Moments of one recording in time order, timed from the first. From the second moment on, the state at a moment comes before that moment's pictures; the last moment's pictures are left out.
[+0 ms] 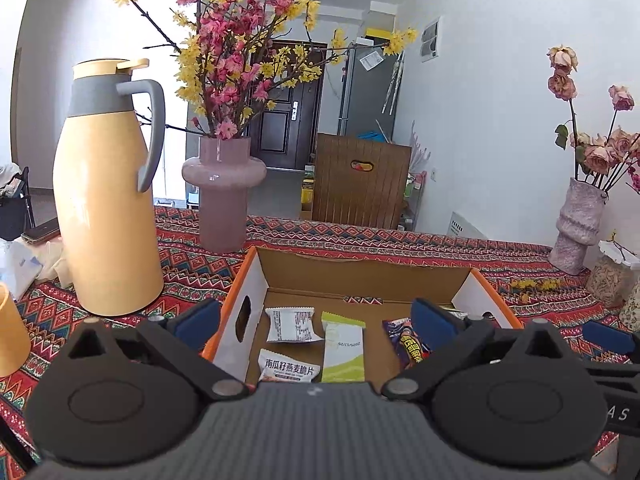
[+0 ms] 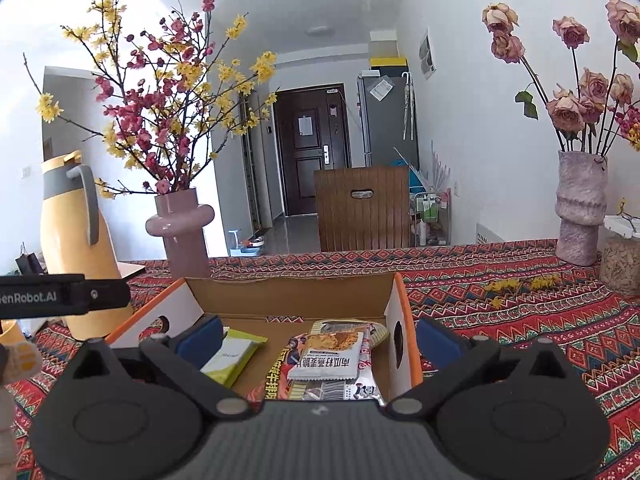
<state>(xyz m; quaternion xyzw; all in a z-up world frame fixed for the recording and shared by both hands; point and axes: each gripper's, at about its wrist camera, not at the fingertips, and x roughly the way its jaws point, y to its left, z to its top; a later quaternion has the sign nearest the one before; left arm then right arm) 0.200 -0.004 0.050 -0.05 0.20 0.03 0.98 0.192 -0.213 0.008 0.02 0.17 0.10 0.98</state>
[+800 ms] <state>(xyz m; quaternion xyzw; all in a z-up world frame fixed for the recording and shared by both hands) 0.146 0.055 -0.021 -0.05 0.25 0.08 0.97 0.112 -0.255 -0.033 0.04 0.23 0.08 0.97</state>
